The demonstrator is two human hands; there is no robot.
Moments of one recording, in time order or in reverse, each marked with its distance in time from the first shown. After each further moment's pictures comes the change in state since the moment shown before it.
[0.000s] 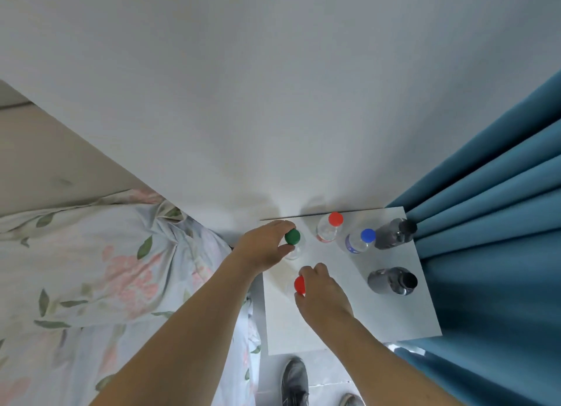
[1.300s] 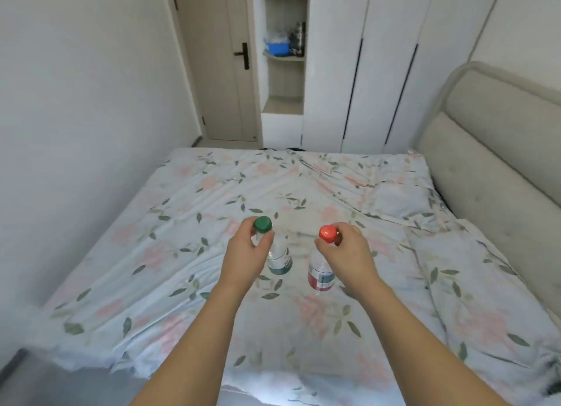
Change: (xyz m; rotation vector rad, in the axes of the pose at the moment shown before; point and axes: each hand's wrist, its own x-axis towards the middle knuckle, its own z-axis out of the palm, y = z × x) left_hand -0.777 0.264 0.112 -0.629 1.996 -1.374; right_hand -0.560 -0.215 0.091 0.024 -0.491 -1.486
